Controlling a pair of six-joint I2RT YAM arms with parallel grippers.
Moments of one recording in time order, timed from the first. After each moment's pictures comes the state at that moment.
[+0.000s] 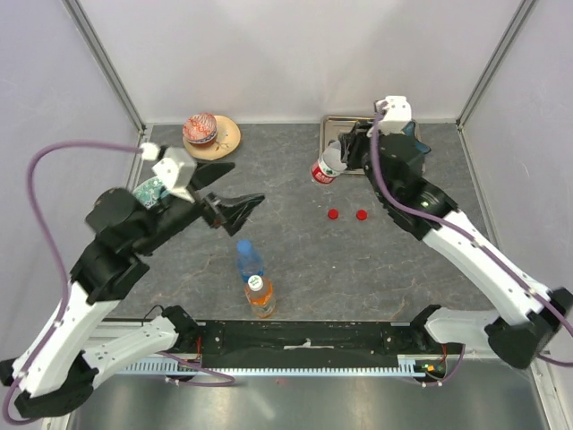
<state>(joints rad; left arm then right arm) -0.74 0.87 1.31 -0.37 0.17 -0.07 0.66 1.17 1.33 -0.21 0.39 0.29</state>
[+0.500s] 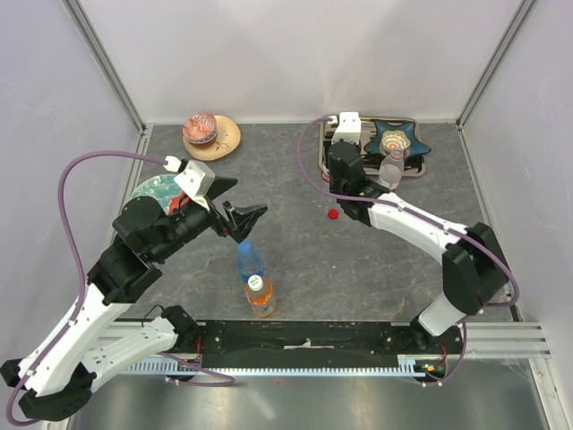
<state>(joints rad) -0.74 0.74 1.10 -0.35 0.08 -0.07 0.66 1.56 1.18 0.26 0.74 0.06</state>
